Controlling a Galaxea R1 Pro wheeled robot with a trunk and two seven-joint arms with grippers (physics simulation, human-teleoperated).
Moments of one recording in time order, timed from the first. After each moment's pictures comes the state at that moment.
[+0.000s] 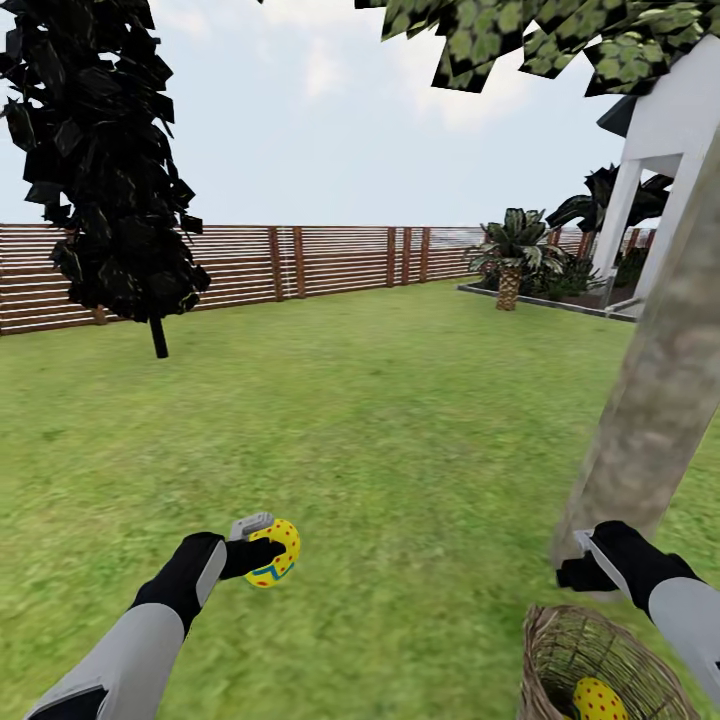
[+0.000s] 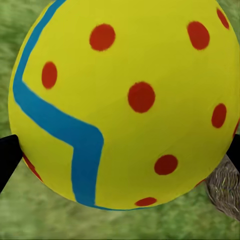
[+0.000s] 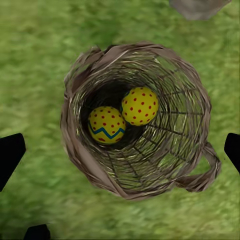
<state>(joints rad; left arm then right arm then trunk) -0.72 -0.03 0.30 -0.51 -0.03 0.60 -0.18 -0.84 -0.37 0.25 -0.31 -0.09 0.71 0.13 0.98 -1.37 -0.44</state>
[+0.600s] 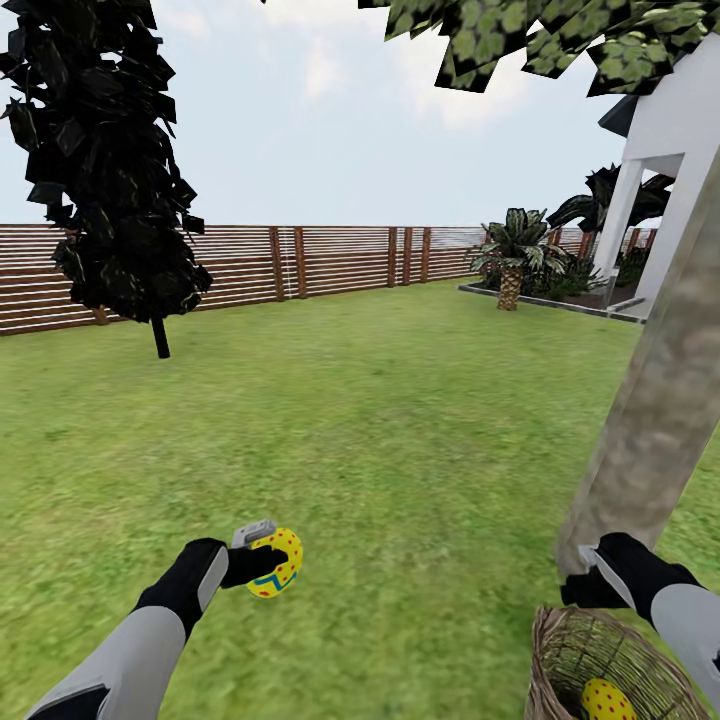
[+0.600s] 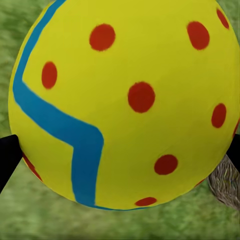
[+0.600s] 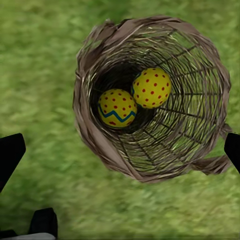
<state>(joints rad) -0.72 -0.03 0.30 -0.47 -0.03 0.60 -0.18 -0.84 -0.36 0.24 -0.23 -0.10 0.70 0.15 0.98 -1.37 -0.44</state>
